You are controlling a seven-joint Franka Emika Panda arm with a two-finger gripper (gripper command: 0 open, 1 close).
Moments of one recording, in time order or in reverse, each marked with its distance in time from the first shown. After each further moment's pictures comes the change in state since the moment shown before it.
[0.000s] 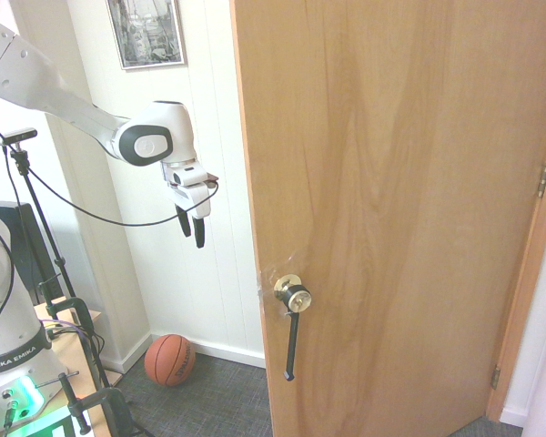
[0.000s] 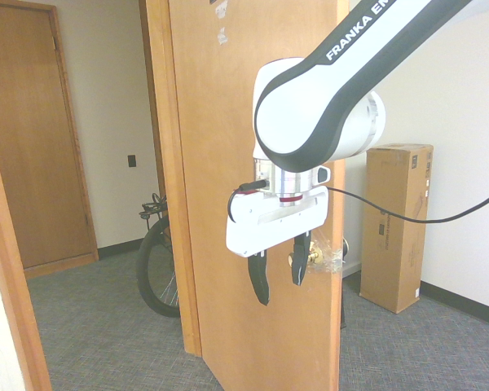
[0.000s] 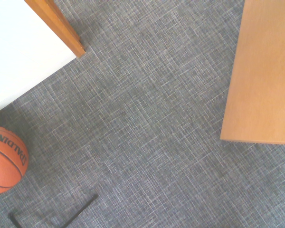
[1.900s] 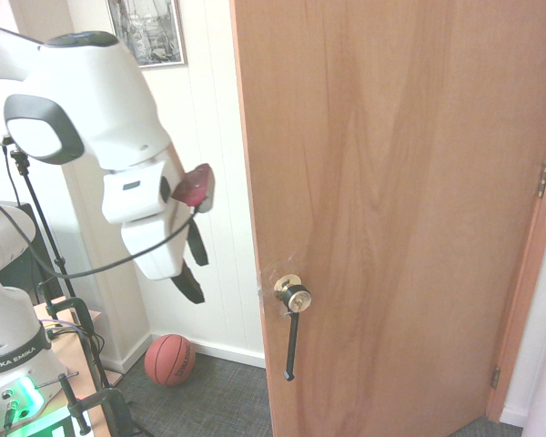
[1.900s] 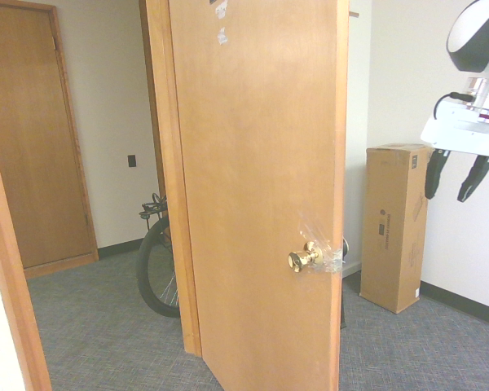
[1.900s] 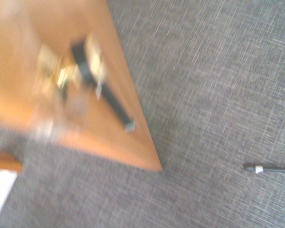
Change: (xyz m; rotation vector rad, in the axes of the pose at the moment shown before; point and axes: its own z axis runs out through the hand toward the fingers) arm 0.163 0.367 -0.103 0.221 0.070 0.581
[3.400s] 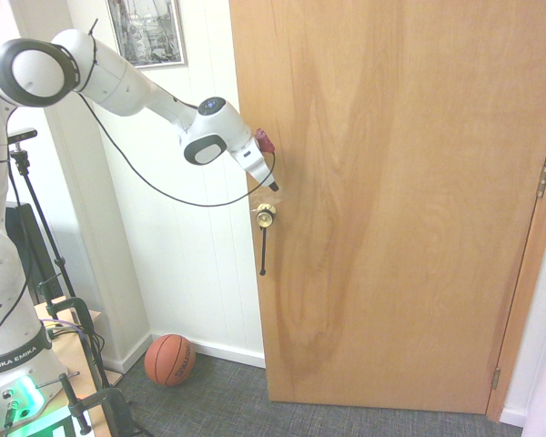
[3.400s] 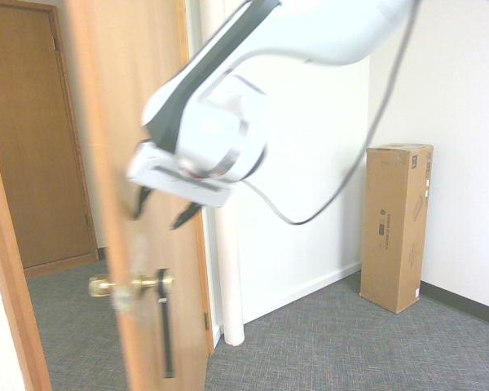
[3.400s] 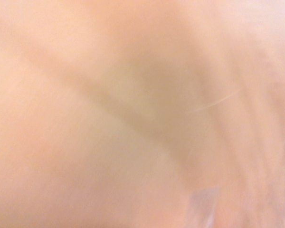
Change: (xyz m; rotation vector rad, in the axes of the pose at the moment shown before) arm -0.390 -0.441 0.167 0.506 -0.021 -0.291
